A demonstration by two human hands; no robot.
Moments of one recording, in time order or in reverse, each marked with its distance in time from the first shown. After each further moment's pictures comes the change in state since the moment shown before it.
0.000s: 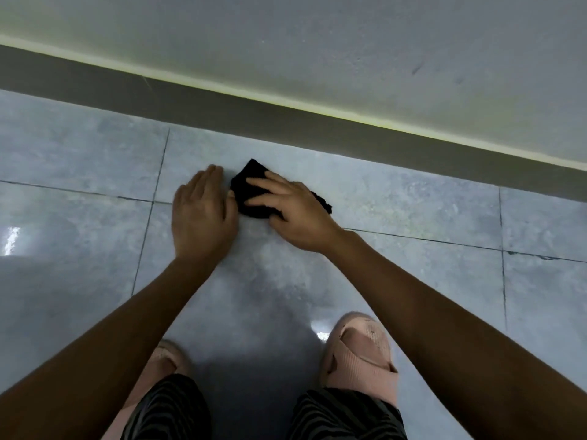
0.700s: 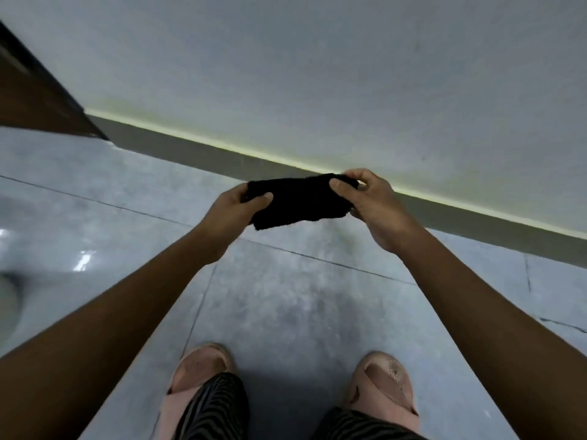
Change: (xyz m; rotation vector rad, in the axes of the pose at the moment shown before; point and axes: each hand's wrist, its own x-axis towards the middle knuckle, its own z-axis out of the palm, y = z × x) left_hand 0.018 0.030 -0.136 -0.925 -0.281 -0.328; right_hand 0.006 -0.067 -0.118 0.801 0.316 0.437
